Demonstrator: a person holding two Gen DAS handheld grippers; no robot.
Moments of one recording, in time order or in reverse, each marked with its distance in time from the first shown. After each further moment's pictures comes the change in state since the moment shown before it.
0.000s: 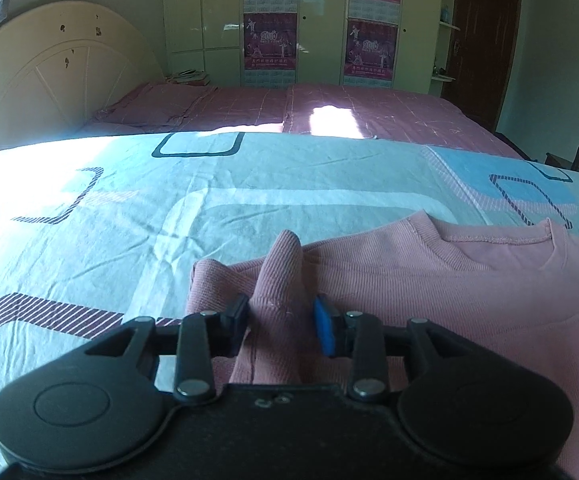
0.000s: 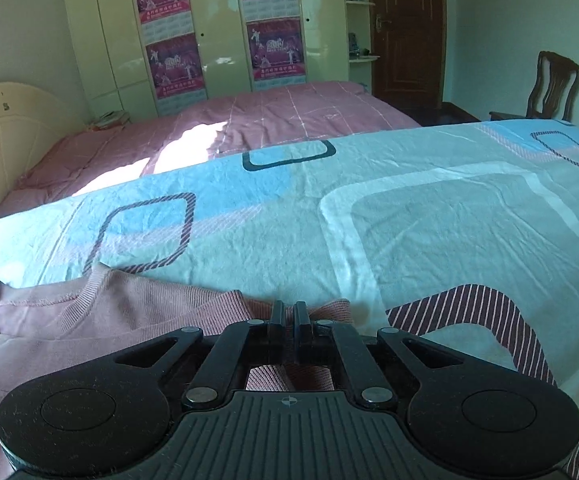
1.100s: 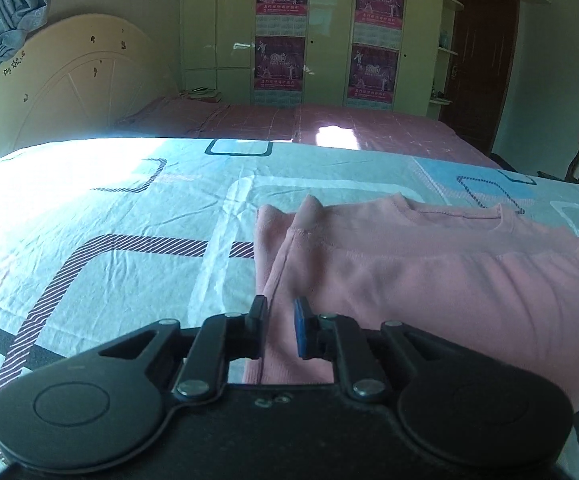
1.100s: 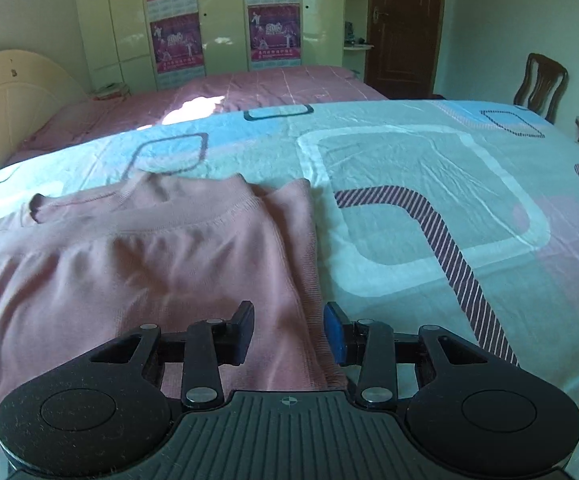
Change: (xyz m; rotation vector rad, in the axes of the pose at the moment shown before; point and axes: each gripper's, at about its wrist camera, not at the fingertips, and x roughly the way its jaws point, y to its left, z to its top) left arm -0.122 0.022 -0.058 -0.023 -0.071 -0.019; right arm -0.106 0.016 -0.072 -0.093 0.048 -0.012
